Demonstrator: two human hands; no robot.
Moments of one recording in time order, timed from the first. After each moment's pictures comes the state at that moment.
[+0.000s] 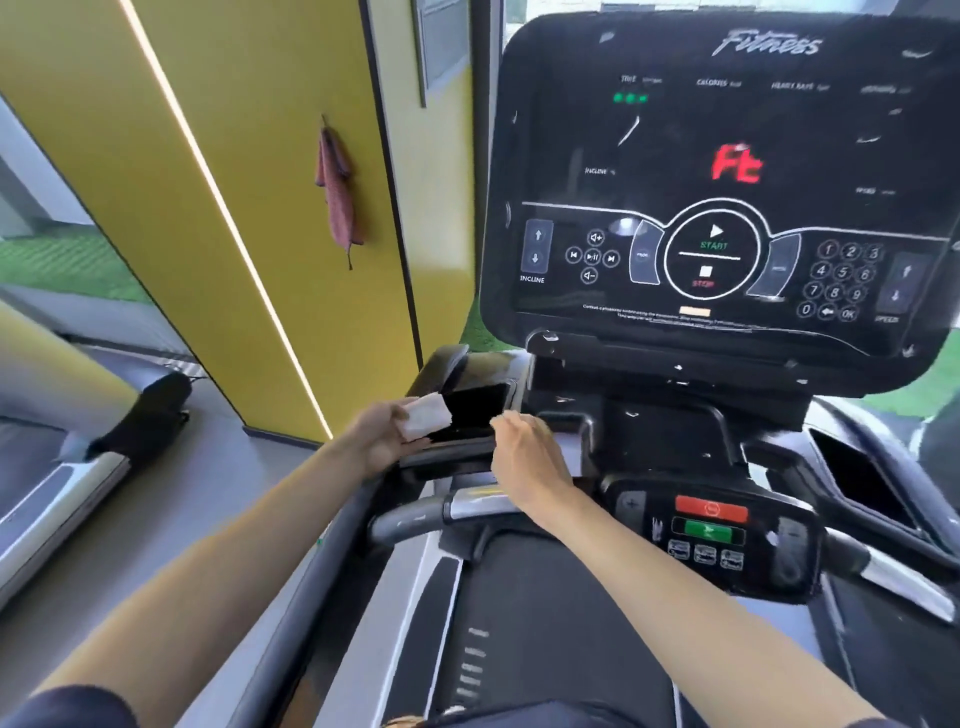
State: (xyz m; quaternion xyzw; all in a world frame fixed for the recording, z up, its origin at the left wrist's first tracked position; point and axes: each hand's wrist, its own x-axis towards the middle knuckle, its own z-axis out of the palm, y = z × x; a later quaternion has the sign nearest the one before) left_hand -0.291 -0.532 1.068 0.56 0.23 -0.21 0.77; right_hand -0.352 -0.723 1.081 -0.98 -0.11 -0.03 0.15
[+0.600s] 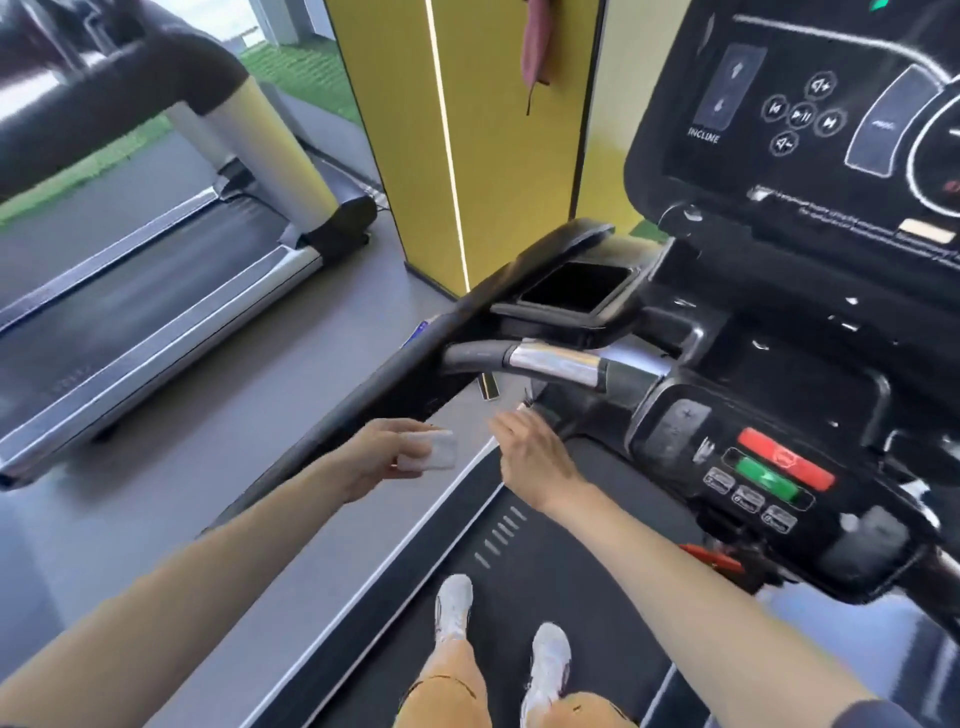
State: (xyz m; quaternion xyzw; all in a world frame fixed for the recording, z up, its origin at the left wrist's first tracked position) left_hand -0.526 -0.541 1.010 0.64 0.35 -0.17 0.66; right_hand -0.435 -0.731 0.968 -0.87 -0.45 0.08 0.18
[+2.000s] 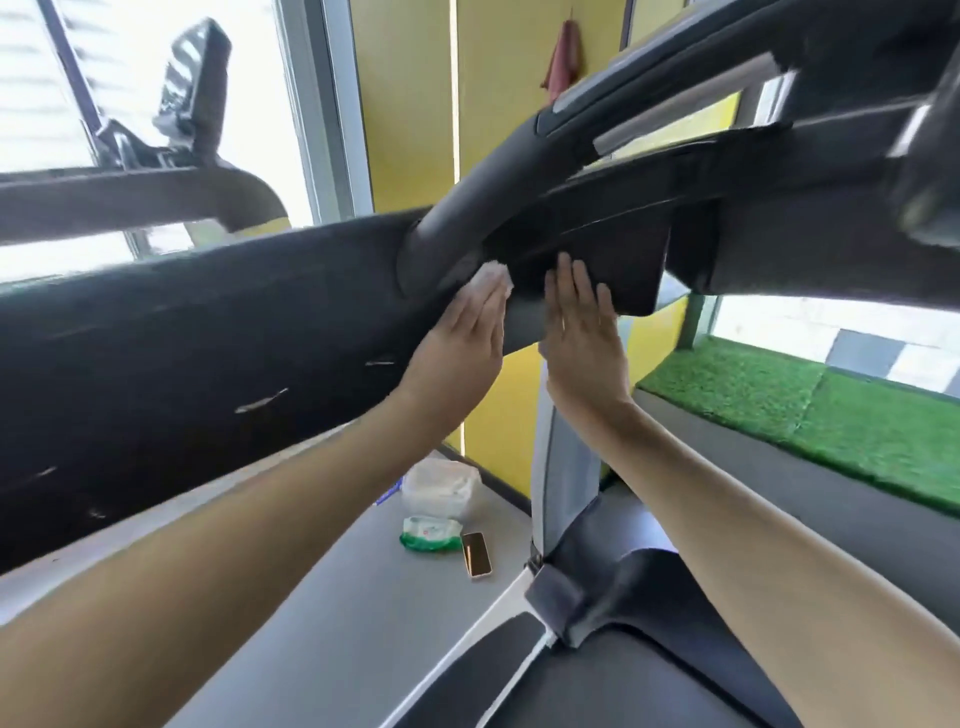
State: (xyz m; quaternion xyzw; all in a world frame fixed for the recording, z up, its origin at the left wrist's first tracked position) left_hand -0.358 -0.533 0.776 0.78 0.01 0.37 -0.51; right_hand -0.254 -0.656 0.758 -0.86 -0.22 -0.45 -0.11
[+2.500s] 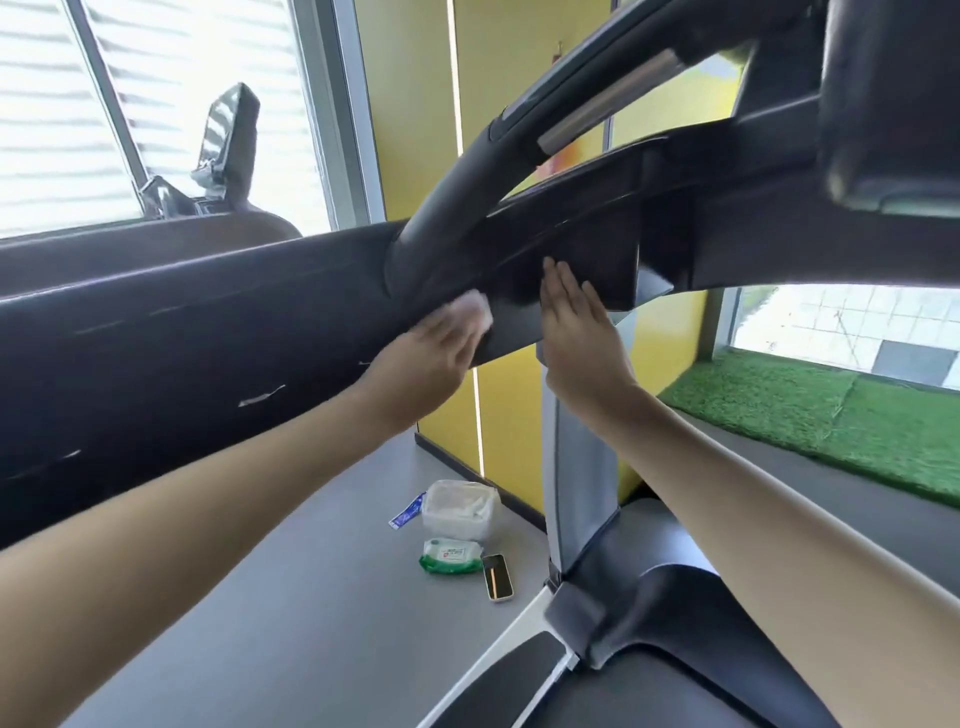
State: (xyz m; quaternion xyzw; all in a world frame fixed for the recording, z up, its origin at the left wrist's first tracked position) left_hand -0.372 -0.506 0.773 0.79 -0.09 0.35 -0.49; right_hand -0.249 -0.675 0.764 -0.83 -0.29 -0.48 -0.07
